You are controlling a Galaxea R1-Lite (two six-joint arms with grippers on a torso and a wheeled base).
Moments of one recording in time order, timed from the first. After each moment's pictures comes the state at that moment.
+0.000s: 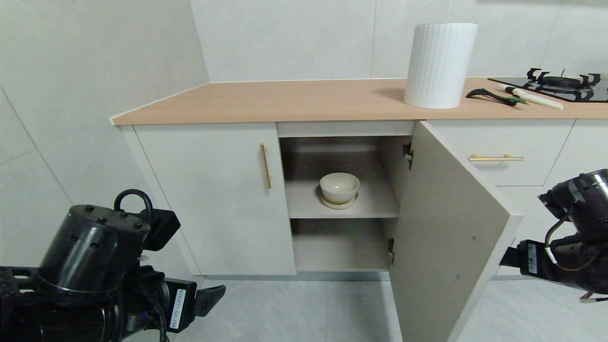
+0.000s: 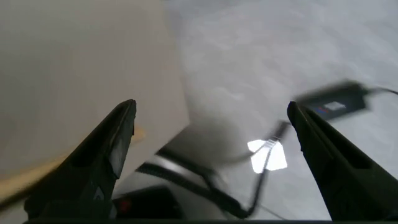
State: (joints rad) left arm -0.56 1.36 -0.64 0.11 0.34 -0.30; right arm 0.25 1.50 -0.76 0.19 -0.26 0.47
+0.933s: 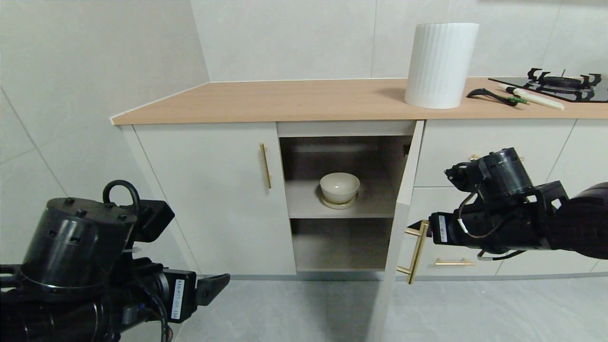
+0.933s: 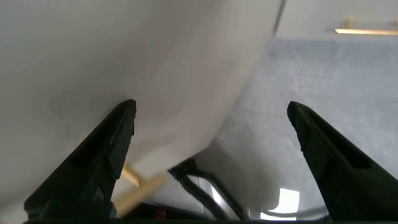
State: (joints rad) left arm -0.56 1.34 -0.64 0.05 0.30 -0.32; right arm 0.44 1.75 -0.98 -0.03 -0.07 0.37
